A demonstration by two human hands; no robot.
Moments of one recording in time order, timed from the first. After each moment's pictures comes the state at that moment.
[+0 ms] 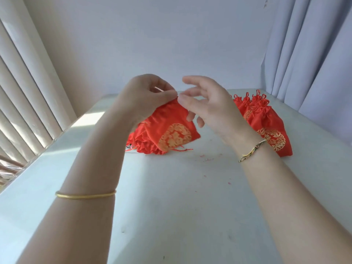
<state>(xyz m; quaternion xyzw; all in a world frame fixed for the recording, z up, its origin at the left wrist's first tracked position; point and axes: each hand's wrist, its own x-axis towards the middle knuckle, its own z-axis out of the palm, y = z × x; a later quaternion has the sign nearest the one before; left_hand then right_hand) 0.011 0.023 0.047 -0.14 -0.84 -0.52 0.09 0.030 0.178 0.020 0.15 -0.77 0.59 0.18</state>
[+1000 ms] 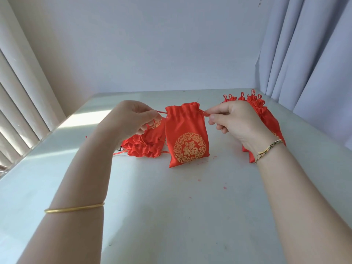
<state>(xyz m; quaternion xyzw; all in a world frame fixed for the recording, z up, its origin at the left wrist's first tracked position) -0.009 0.010 0.010 -0.09 -0.86 -0.50 0.03 0.011 0.236 -0.008 0.01 -0.83 0.53 0.15</state>
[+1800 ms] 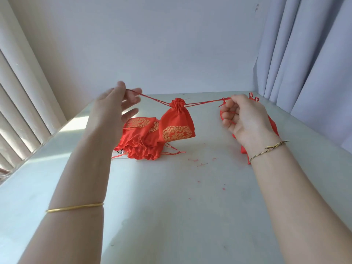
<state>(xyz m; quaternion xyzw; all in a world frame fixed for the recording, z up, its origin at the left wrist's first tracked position) -0.012 0.004 0.021 -0.03 -0.64 -0.76 0.10 0.012 0.234 0.007 -0.13 -0.56 0.80 0.18</state>
